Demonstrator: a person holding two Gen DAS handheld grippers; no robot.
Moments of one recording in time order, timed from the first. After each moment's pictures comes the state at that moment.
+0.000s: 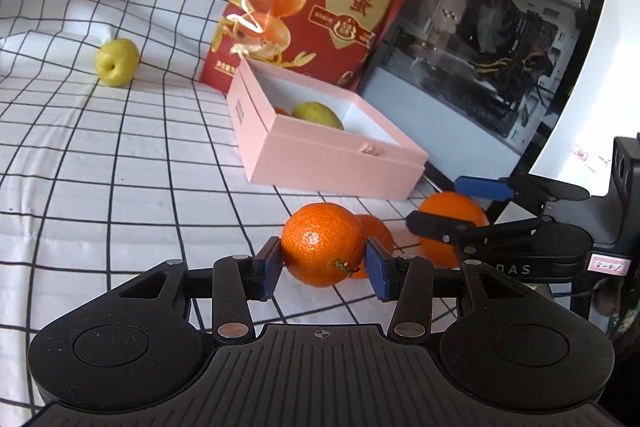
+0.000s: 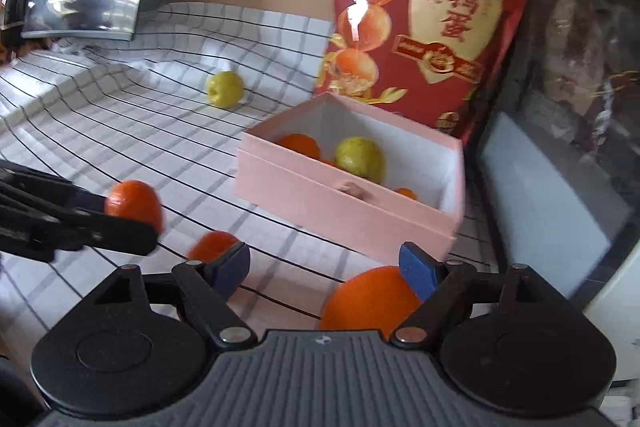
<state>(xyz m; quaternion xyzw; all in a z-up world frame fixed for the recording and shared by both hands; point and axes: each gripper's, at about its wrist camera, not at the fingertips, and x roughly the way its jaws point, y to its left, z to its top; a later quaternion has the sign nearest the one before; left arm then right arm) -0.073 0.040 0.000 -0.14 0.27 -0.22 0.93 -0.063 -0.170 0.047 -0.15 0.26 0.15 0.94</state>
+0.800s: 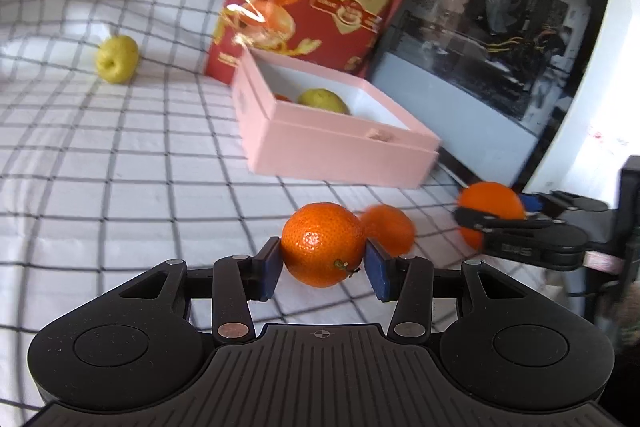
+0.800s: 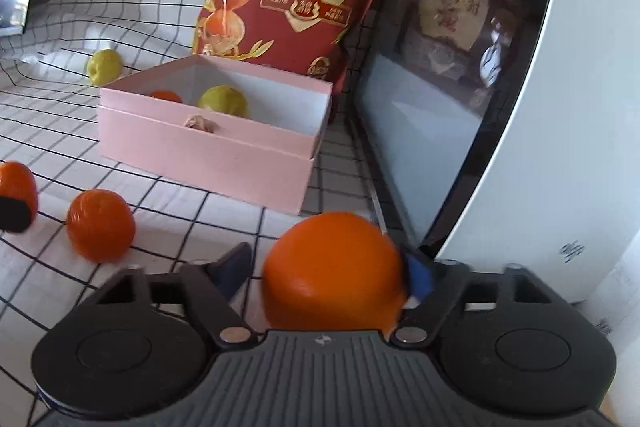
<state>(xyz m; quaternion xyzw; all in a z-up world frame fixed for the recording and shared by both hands) -0.064 0.030 -0.006 -0.11 0.28 -0.18 0.94 -0.062 -0.221 0.015 -0.13 0.26 0.00 0.96</state>
